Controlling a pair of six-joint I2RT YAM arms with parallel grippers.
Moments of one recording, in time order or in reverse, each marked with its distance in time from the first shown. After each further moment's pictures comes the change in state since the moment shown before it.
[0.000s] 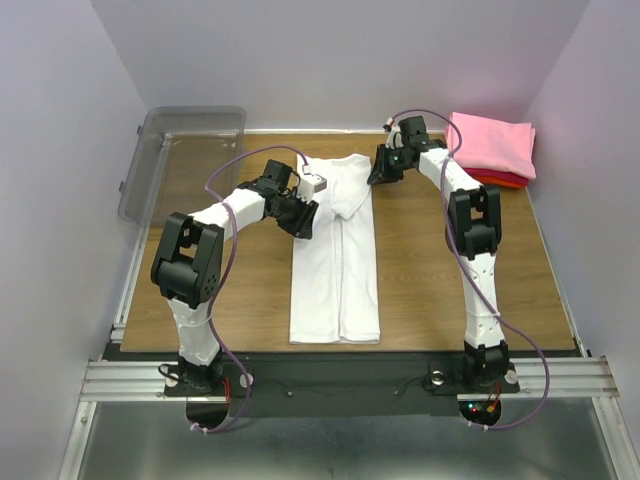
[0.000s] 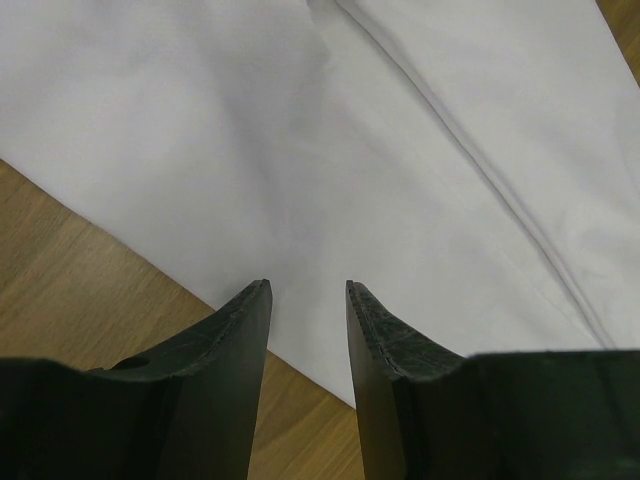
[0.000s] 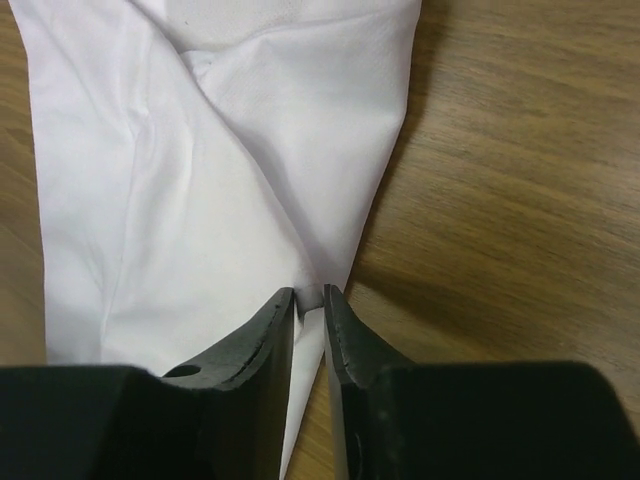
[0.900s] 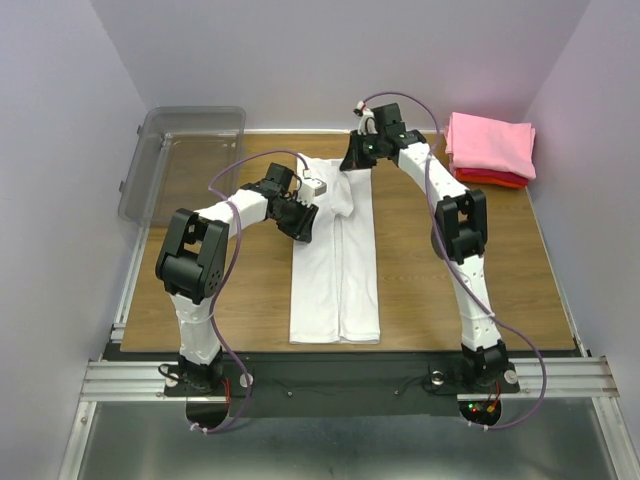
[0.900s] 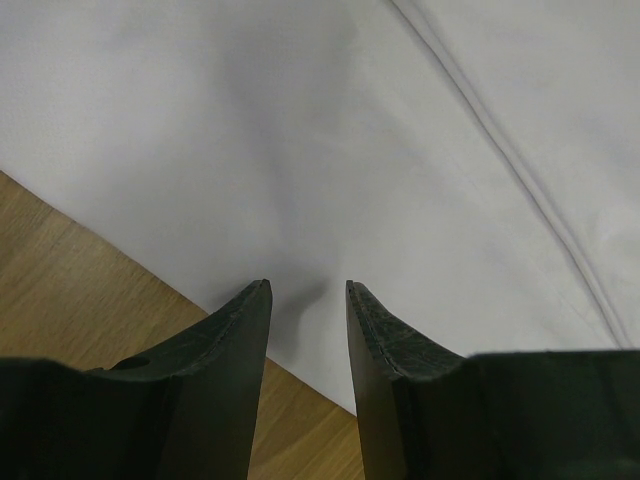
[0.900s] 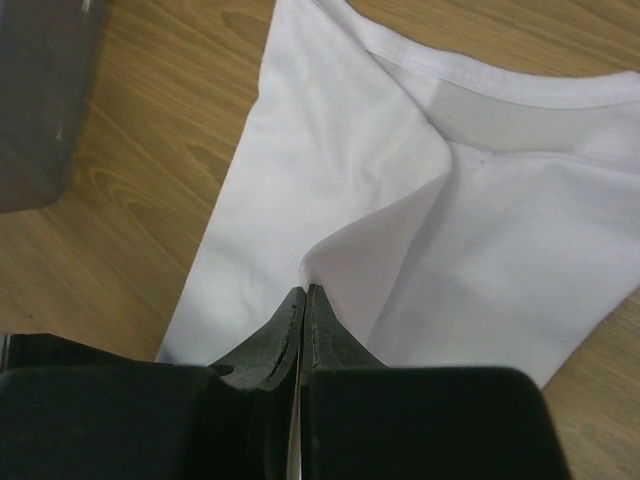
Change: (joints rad) left arm 0.000 0.045 0.000 0.004 -0.016 -0.007; right arm 0.123 0.001 0.166 0.002 -0.034 0.010
